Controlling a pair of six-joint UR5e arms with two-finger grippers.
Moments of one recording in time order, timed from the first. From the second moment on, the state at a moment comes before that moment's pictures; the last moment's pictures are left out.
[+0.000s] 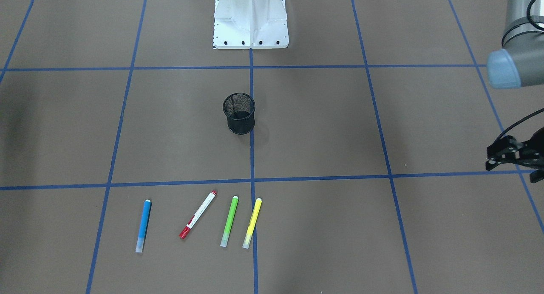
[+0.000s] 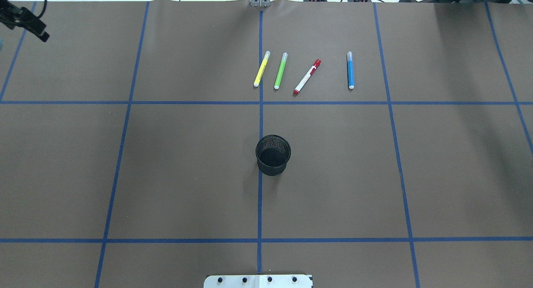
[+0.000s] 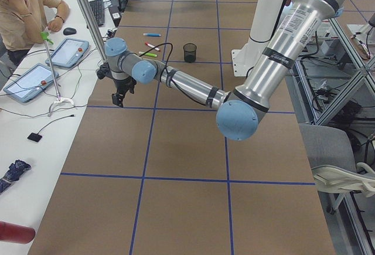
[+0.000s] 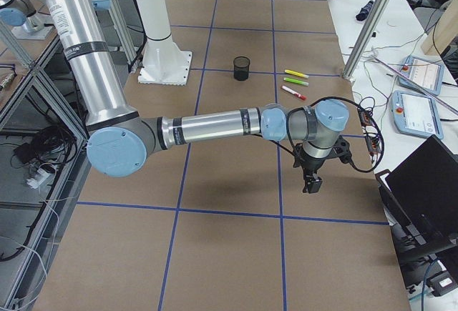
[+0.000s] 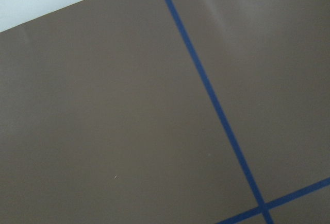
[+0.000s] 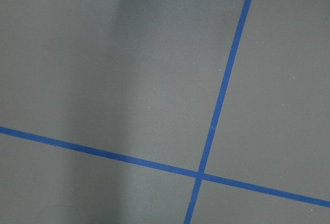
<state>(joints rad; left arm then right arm) -1.32 -1.99 -1.51 -1.55 -2.26 -0.05 1.50 -1.26 1.43 -1.69 2.27 -0.16</state>
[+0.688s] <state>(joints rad) -1.57 -1.78 -1.53 -1.39 -2.31 0.14 1.52 -1.31 1.43 -1.68 2.28 -0.16</state>
